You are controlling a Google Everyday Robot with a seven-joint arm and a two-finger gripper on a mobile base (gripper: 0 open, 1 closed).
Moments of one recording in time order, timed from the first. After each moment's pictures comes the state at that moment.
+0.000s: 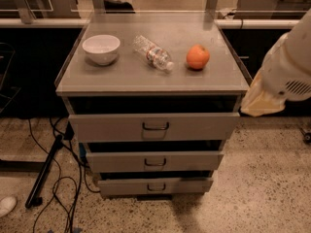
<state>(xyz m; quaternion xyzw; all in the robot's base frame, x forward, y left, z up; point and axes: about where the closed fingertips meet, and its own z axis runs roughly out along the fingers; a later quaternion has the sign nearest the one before) 0.441 -0.203 0.929 -0.59 0.79 -0.04 0.16</state>
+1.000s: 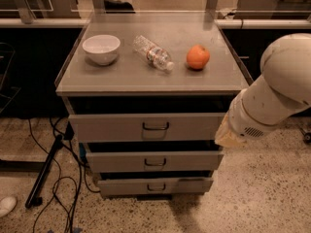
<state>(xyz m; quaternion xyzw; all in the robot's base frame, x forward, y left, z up) 0.447 -0.174 0.808 -0.61 0.78 0.00 0.15</state>
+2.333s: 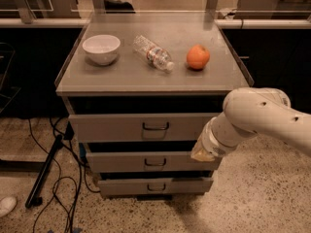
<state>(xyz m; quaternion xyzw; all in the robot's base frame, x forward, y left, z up) 0.486 -0.134 0.682 -0.61 0.78 0.05 0.17</state>
